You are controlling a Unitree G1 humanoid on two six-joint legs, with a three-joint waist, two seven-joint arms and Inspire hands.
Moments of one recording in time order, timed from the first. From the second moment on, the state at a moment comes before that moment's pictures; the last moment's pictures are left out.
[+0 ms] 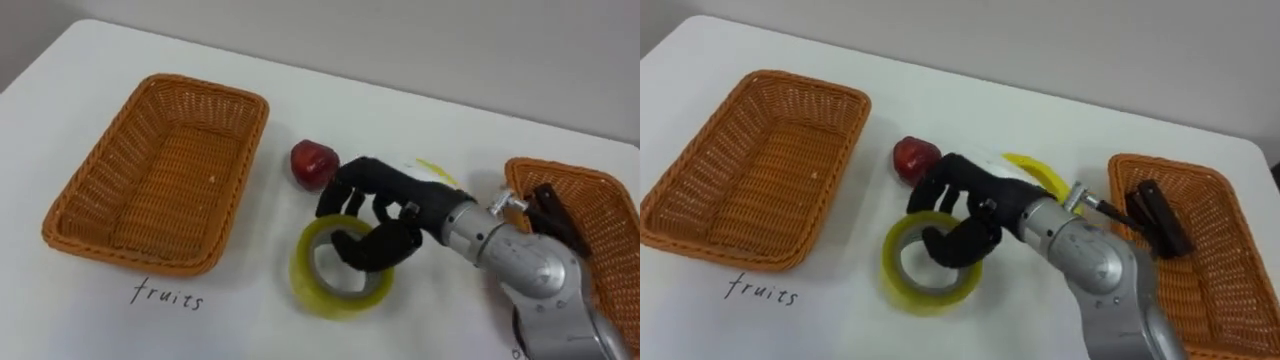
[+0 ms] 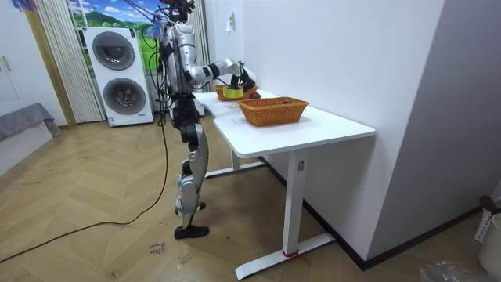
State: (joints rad) left arm 0.21 0.21 0.13 1.05 0.28 0.10 0.25; right arm 0.00 -0.31 0.13 -0.42 -0.49 0.24 0.63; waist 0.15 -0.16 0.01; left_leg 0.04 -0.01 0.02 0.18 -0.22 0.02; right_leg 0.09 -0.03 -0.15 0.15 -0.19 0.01
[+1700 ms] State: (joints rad) left arm 0.32 0.15 0.23 1.07 0.28 0.15 0.31; right arm 0.08 -0.33 -0.31 -0.19 -0.13 0.16 -0.18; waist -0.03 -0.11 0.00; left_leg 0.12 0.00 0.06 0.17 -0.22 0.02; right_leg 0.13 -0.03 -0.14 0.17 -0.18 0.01
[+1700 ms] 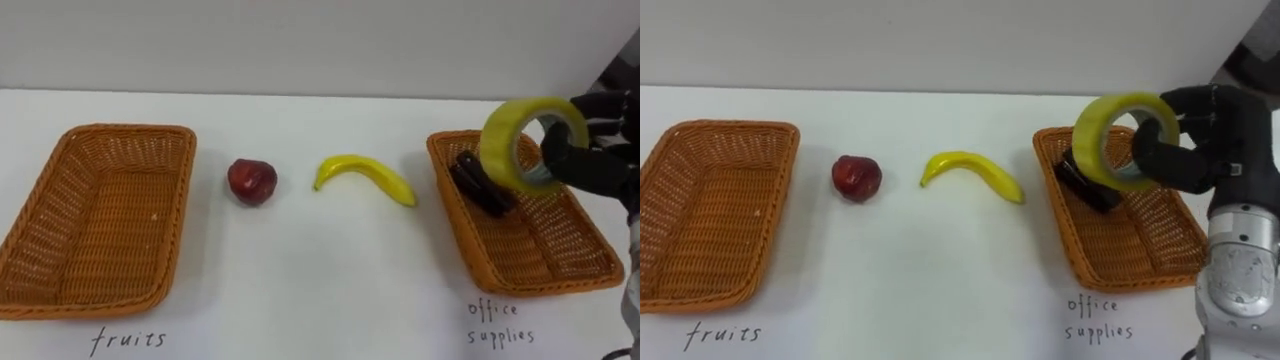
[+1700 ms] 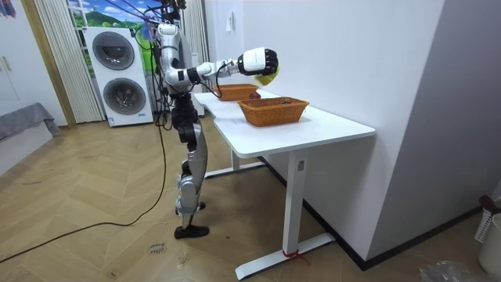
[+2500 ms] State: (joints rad) left arm 0.33 0.16 0.24 1.02 0.28 0.15 0.30; right arm 0.10 -0.34 -0.33 -0.16 -0.13 0.17 -0.21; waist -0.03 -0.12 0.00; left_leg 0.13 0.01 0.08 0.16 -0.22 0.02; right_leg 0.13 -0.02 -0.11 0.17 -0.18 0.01
